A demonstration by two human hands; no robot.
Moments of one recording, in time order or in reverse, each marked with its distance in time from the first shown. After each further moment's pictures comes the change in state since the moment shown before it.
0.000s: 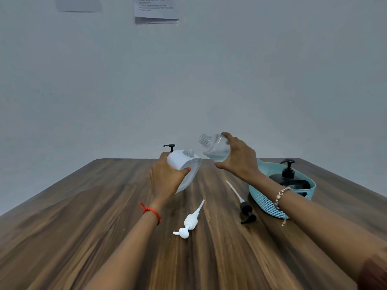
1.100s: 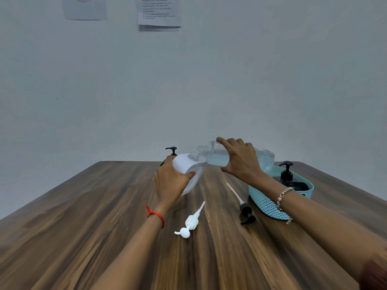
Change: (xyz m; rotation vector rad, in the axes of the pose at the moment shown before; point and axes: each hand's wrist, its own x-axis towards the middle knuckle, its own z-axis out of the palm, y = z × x) left_hand -0.011 0.004 -0.001 0.024 0.025 0.083; right_hand 0.001 0.003 -0.008 -0.392 -0.041 -0.204
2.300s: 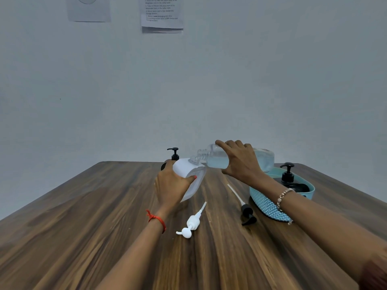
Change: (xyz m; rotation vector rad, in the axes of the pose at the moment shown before) left_hand -0.007 -0.004 -0.004 -0.010 -0.021 -0.051; right_hand 0.000 -0.004 -0.001 -0.043 -0.046 -0.039
